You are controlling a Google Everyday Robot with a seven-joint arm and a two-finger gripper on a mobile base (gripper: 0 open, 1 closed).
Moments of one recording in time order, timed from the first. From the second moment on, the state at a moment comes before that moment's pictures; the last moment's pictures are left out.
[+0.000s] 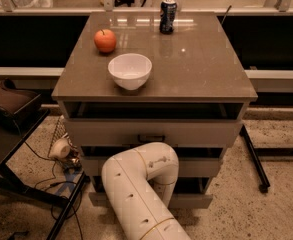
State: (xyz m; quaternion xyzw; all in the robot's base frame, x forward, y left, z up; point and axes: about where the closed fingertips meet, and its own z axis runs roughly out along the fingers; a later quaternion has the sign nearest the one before) arm 0.530 -0.034 0.089 -0.73 0.61 -0.19 0.25
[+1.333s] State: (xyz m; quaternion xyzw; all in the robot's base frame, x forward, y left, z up) arm 0.530 -0.034 0.089 -0.73 0.61 -0.19 0.25
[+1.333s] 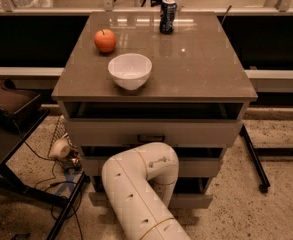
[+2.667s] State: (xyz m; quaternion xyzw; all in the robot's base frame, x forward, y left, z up) arm 0.522 -0.031 0.171 -0.75 0.58 -0.24 0.20
